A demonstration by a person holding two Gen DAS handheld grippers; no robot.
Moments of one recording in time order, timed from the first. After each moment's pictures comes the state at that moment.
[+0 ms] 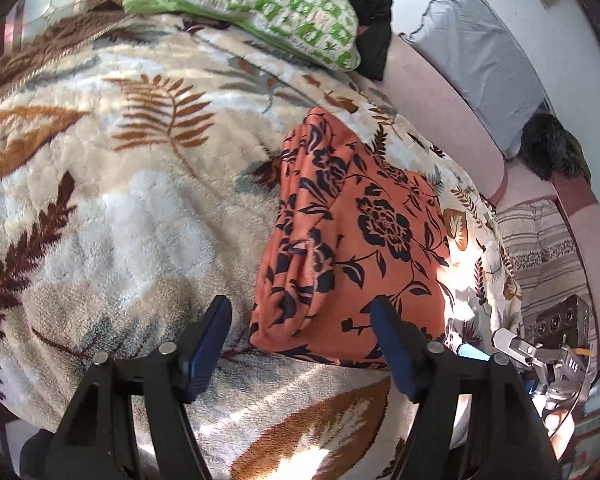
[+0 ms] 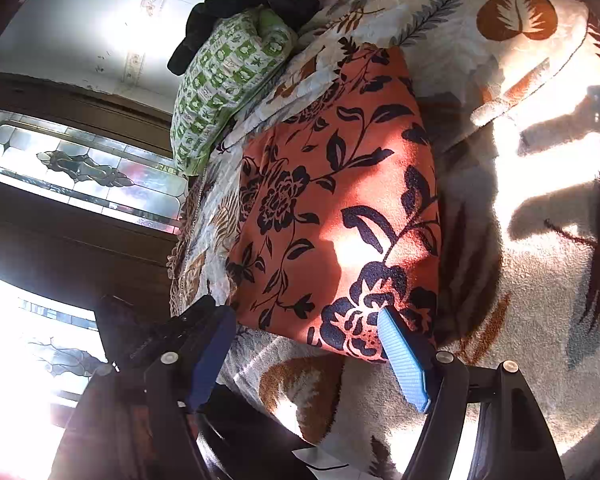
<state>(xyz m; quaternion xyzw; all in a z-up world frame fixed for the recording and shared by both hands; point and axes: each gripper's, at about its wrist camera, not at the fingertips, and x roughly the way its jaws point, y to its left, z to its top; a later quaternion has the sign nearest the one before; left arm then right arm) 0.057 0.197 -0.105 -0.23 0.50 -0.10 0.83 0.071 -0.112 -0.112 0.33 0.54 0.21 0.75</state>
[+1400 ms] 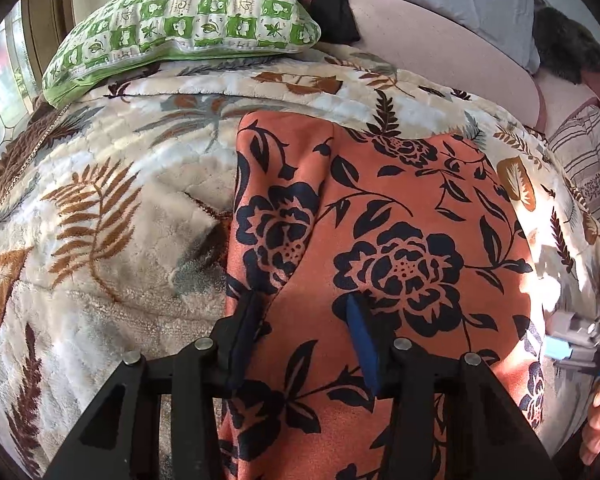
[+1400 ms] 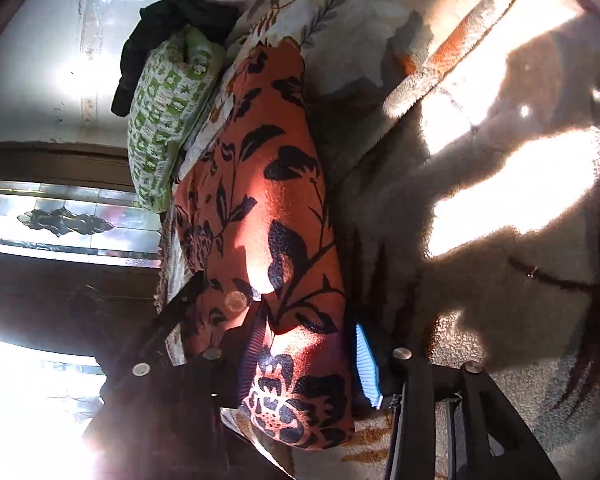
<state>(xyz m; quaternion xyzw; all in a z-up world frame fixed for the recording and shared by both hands) 0.148 0.124 -0.134 -0.03 0.51 -0.07 0.86 0.118 -0.165 -0.170 0.40 0.54 0.16 0.72</state>
